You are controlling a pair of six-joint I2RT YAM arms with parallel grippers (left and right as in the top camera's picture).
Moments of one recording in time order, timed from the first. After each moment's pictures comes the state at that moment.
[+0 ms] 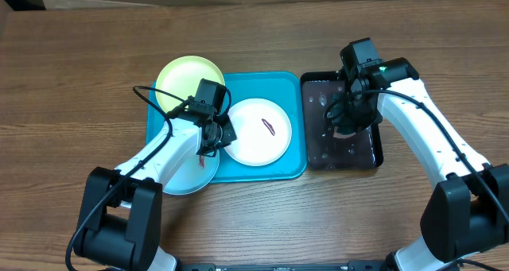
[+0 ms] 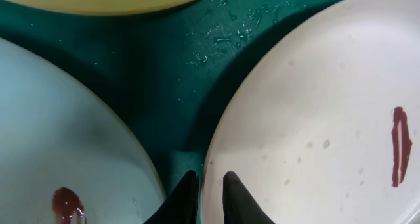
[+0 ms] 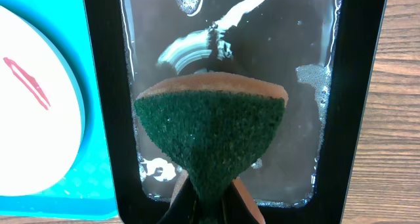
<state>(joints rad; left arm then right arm) -0.30 1.72 1.01 -0.57 0.03 -0.66 0.27 1.76 1.42 -1.08 -0.03 0.25</state>
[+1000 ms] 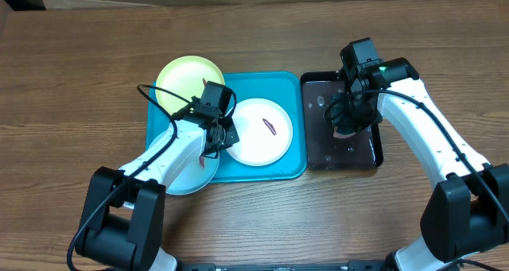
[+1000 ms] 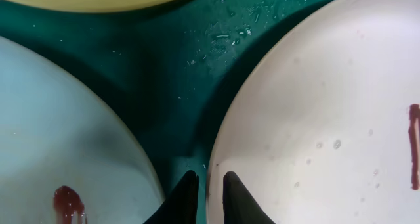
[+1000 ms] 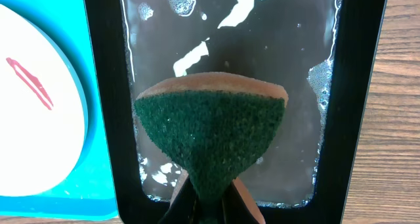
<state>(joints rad) -0.33 1.72 1.00 -0.57 -0.02 -0.66 0.27 1.76 1.42 -1.08 -0.03 0.25</state>
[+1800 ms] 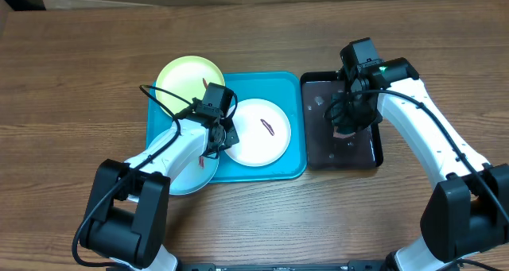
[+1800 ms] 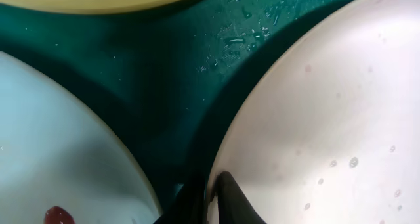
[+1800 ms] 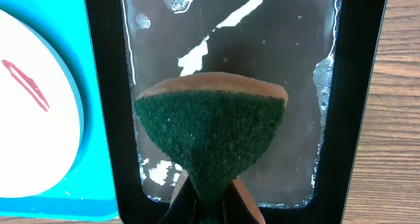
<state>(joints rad) -0.33 1.76 1.00 -0.54 -0.04 -0.65 0.27 1.76 1.42 -1.08 -0.03 0.25</state>
